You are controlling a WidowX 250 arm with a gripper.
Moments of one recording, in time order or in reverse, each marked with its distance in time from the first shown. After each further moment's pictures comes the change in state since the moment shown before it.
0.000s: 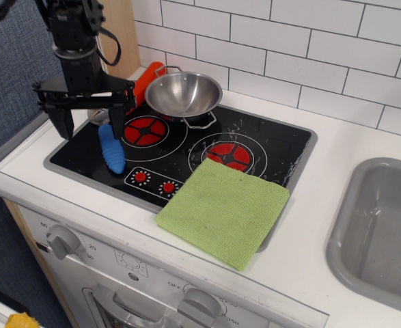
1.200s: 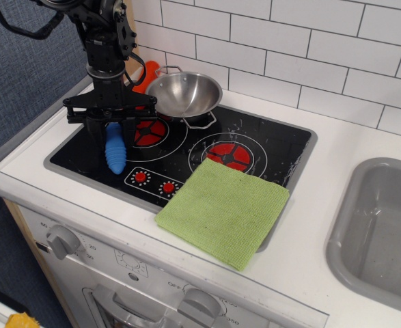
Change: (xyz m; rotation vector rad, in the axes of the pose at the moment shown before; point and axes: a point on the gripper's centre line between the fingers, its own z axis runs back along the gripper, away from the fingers) arm 0.013 -0.019 -0.033 0.043 0.005 0.040
